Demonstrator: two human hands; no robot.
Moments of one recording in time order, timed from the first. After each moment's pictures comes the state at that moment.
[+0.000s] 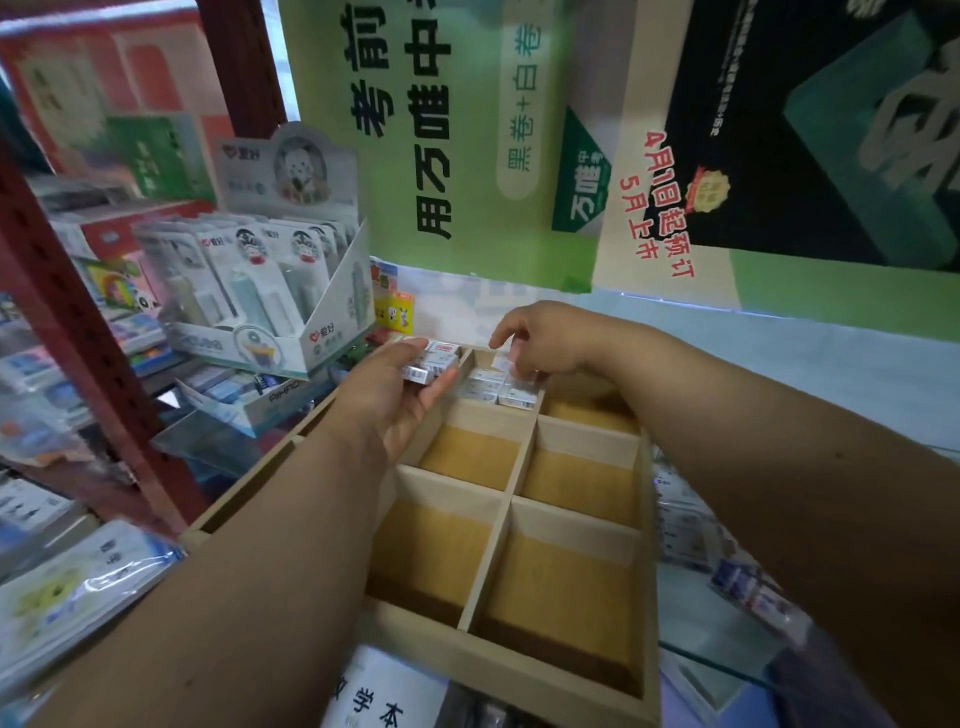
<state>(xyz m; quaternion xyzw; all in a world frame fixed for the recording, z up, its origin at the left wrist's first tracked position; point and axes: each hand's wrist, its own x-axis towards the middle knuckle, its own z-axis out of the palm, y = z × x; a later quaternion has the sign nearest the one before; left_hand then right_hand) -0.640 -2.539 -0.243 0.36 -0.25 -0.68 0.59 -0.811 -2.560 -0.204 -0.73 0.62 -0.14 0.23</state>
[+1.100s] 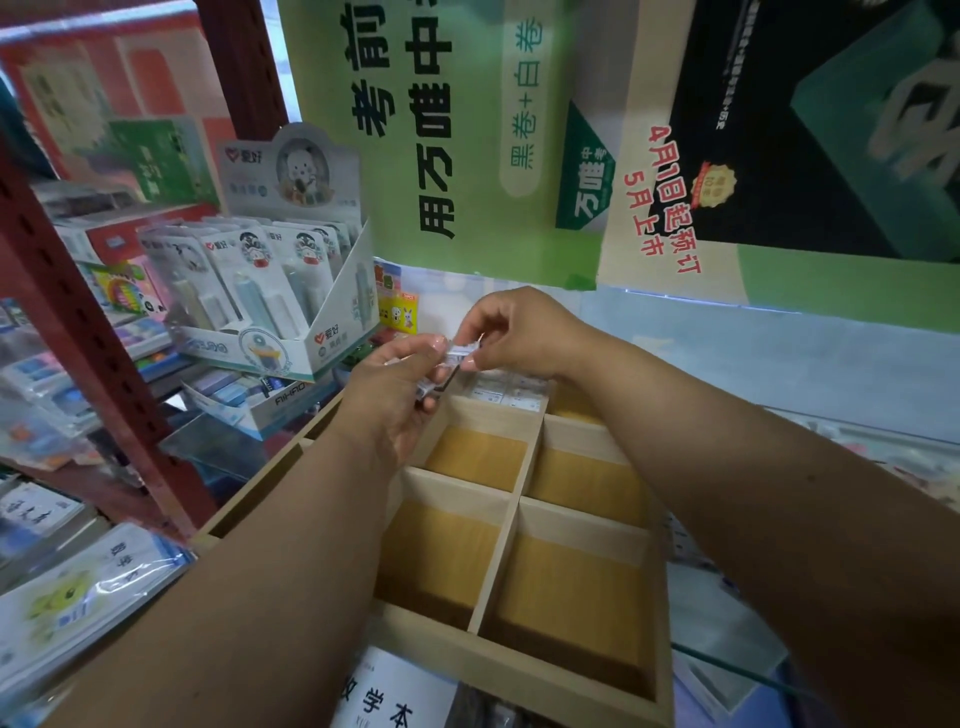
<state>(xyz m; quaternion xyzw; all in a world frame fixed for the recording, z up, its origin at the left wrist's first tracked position) -0.633 -2.538 -0.253 0.41 -0.36 -0.61 0.57 -0.791 -2.554 -0.211 -0.75 0.50 -0.32 0.29</state>
